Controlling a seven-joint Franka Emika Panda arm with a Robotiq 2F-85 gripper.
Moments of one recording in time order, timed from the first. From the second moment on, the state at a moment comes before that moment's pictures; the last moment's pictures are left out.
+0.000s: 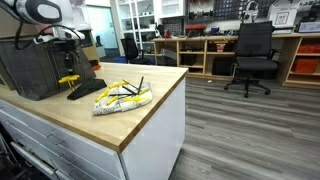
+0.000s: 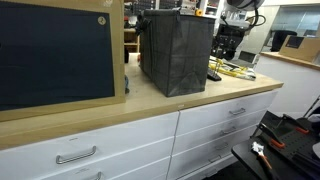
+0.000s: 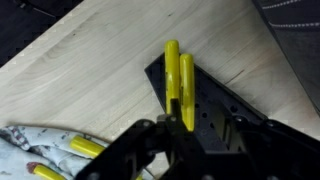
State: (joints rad) arm 0.06 0.19 0.00 -1.95 0.13 2.04 0.63
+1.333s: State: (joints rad) arm 0.06 0.24 -0.03 -1.93 0.07 2.04 0.63
